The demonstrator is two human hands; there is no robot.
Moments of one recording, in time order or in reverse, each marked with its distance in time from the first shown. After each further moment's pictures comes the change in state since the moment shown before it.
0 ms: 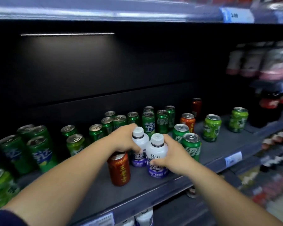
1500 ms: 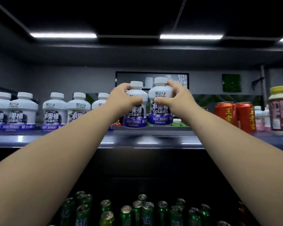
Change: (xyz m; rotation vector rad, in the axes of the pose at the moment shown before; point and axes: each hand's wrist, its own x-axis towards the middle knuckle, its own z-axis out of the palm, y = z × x) left_hand -0.129 0.232 -0.300 -0.271 1.085 0.154; right_hand 0.062 -0.357 -0.224 0.431 0.154 -0.752
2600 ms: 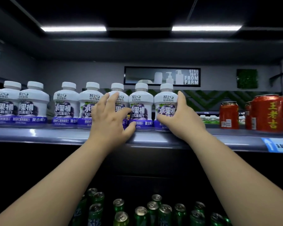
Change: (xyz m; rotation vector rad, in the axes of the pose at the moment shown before) left_hand -0.036 -0.121 -0.046 0.960 0.173 0.339; right_hand -0.020 0.046 0.077 -0.726 0.046 0.066
